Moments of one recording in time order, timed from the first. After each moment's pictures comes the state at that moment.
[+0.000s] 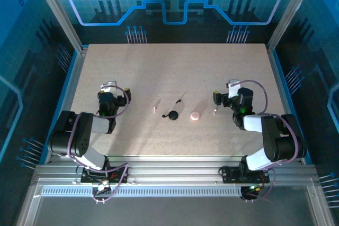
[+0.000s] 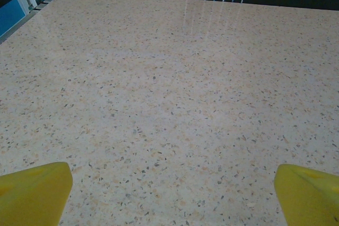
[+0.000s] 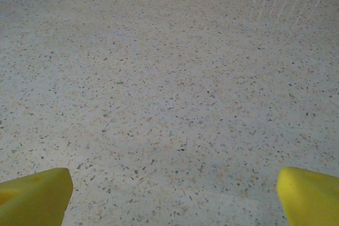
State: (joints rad) left arm -0.03 1.56 0.36 0.86 -0.15 -0.11; right arm 0.05 1.50 0.43 0.63 -0.10 -0.08
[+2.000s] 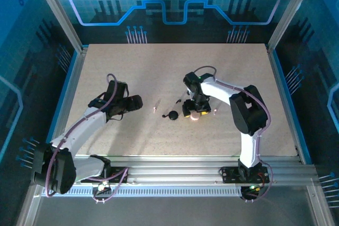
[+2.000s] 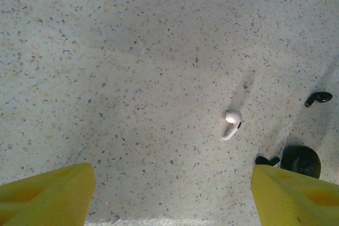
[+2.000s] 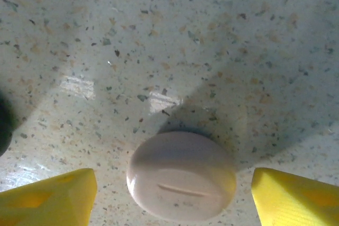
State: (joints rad) left arm -0.26 1.20 0.79 -0.54 0.03 -0.56; right arm 0.54 1.97 1.38 -1.00 -0.10 0.36
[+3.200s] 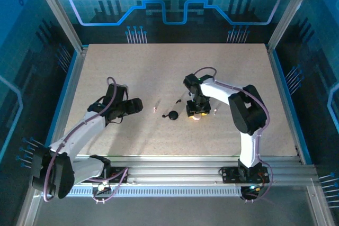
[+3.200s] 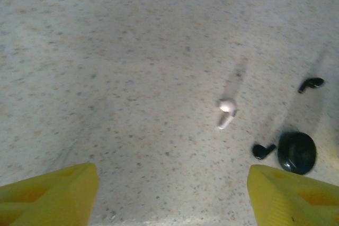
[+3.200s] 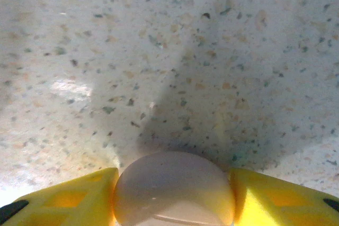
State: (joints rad) left arm -0.27 1.14 0.70 -0.47 0.09 -0.53; right arm 0.54 1.94 1.34 -0.97 -0.05 0.41
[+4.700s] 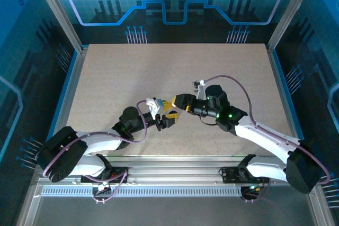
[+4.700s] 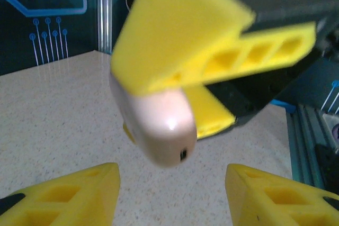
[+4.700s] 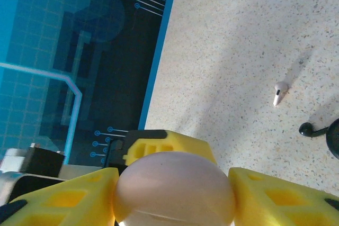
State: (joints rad) left arm -0.69 1.33 0.33 1.00 0.39 -0.14; right arm 0.69 1.17 0.72 0.08 -0.36 1.01
